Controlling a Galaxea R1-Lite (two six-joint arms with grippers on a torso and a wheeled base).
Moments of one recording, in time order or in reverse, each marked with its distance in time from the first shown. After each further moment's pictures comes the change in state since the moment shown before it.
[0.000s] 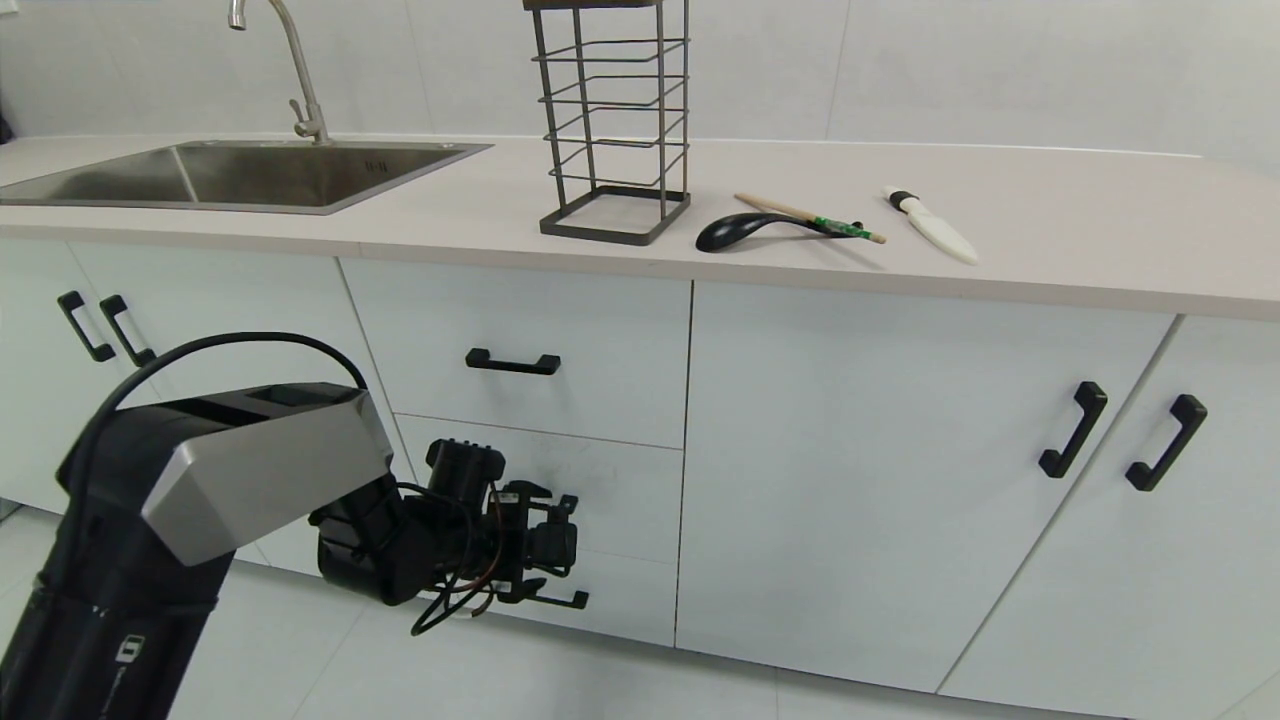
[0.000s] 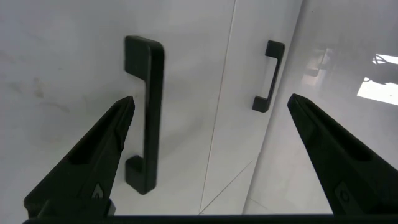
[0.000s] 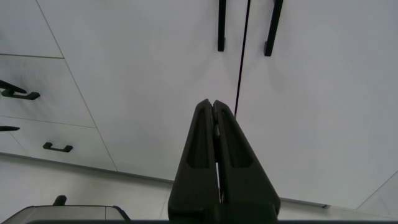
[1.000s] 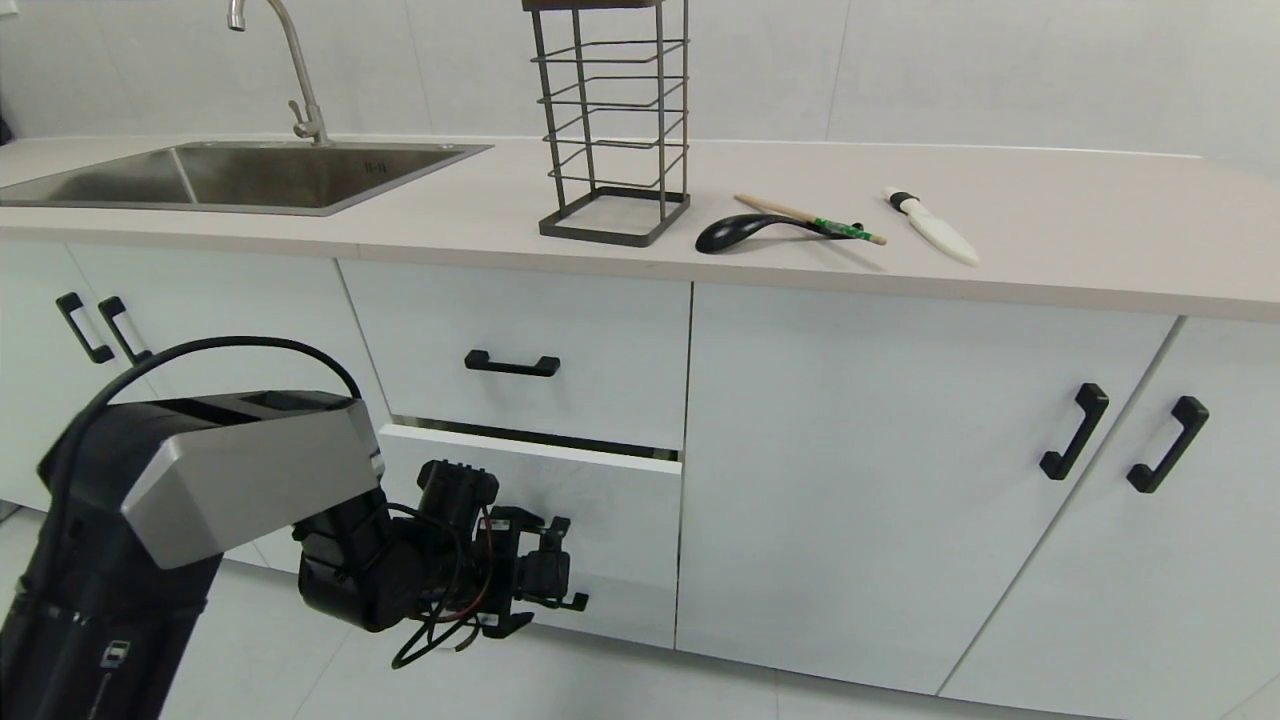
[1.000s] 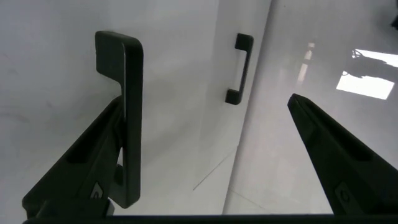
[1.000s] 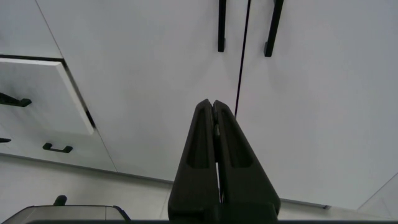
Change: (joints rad) left arm -0.001 -0.031 0.124 0.010 0.021 -0.004; right arm 0.000 0.000 0.000 0.000 0.000 0.000
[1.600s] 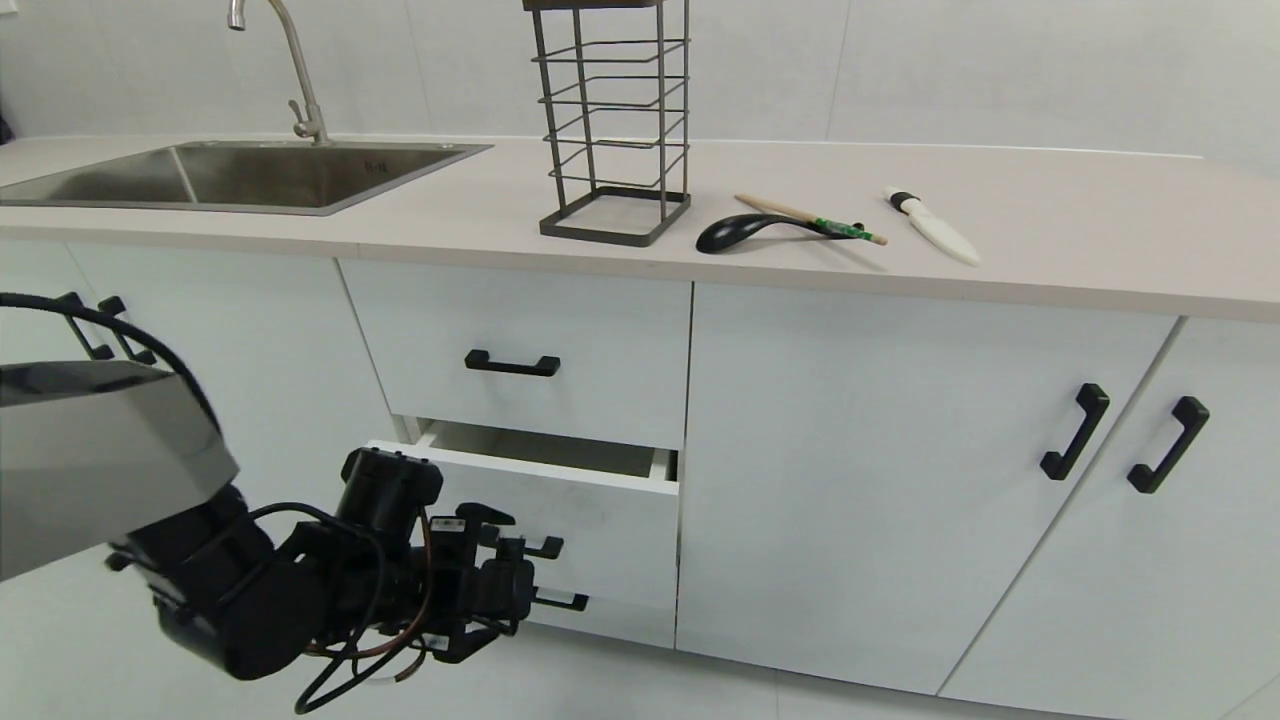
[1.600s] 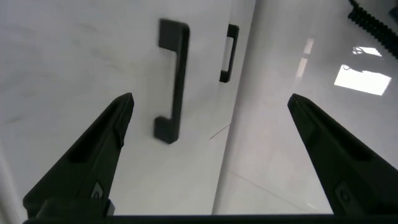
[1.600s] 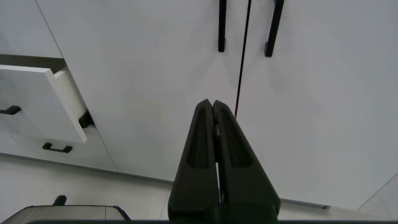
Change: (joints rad) left arm -0.045 -0.396 0.277 0.055 0.001 -0.030; right arm 0.000 0.000 0.001 0.000 0.000 0.000
